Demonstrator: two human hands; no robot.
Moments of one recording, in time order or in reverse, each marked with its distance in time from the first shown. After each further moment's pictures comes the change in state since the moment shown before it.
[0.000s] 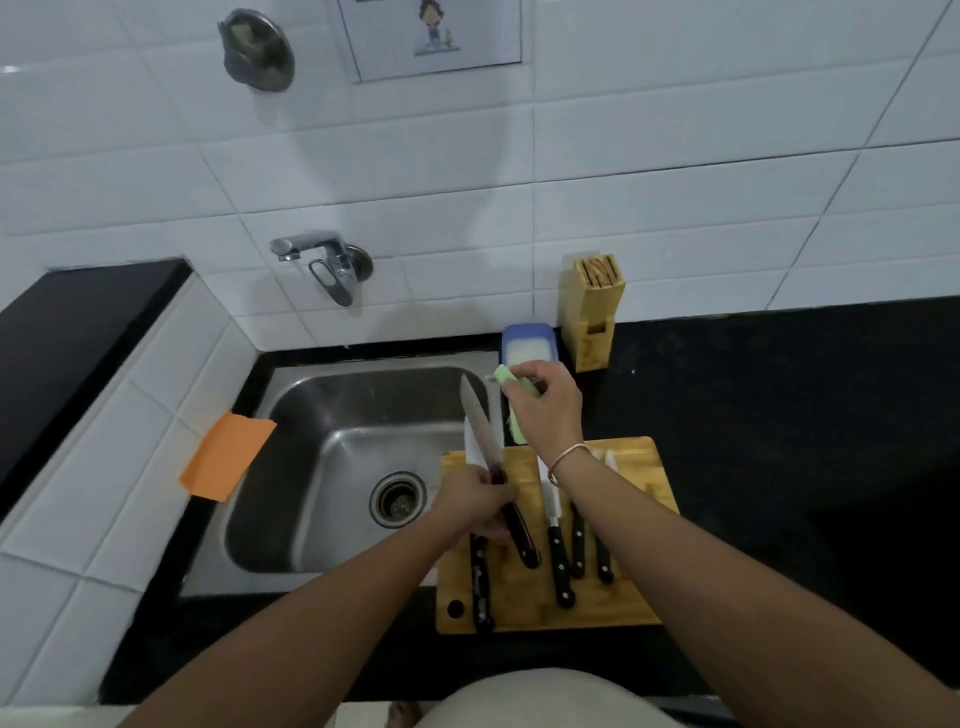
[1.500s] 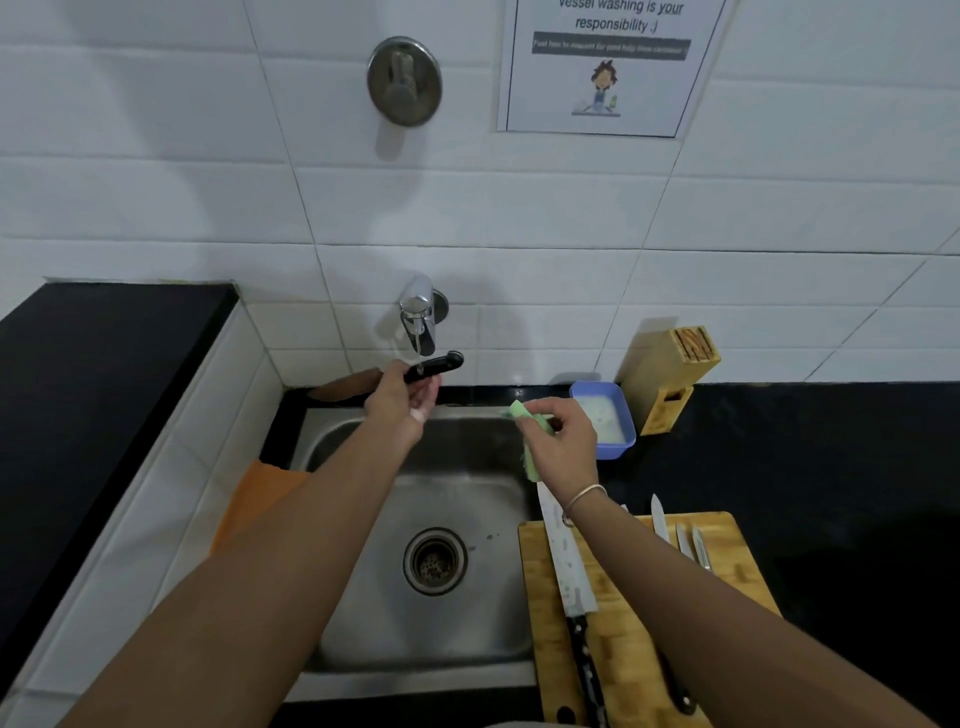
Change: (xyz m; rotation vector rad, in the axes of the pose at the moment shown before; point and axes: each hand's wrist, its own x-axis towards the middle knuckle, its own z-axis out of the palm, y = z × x) left_hand 0.115 0.084 -0.242 -1.396 0.143 0.024; right_hand 0.027 -0.028 0.133 -0.129 0.063 0.005
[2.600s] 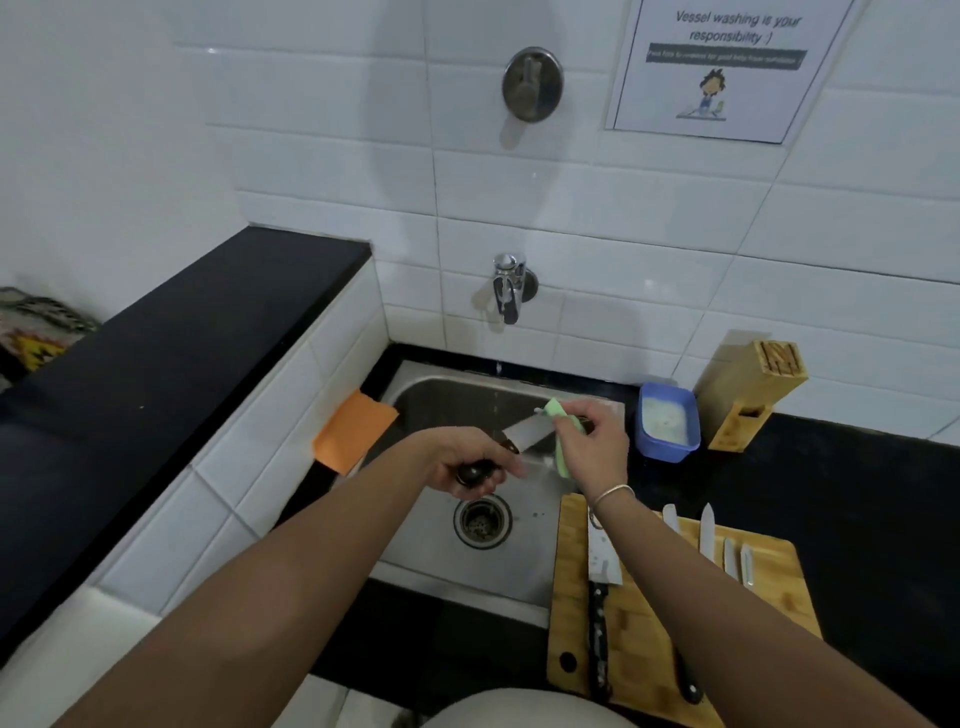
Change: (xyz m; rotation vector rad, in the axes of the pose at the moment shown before) left_hand -0.103 -0.033 -0.100 1.199 -0.412 -0.384; right_hand -0.049 -0.004 -0.007 0.022 -0.196 -0.018
